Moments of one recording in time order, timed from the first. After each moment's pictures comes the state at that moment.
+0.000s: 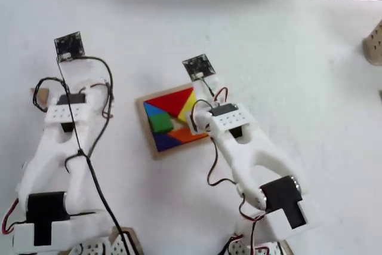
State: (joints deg) left arm -10.9 -8.8 40.8 33.6 14.4; right arm -24.1 0.3 39.2 34.0 6.2
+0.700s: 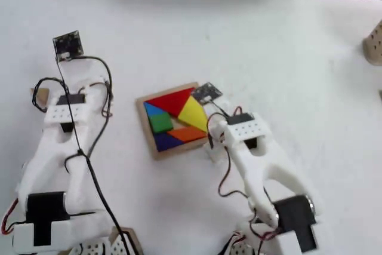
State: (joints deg) left arm -11.1 -8.8 40.9 32.3 14.4; right arm -19.2 -12.4 51.8 50.3 19.6
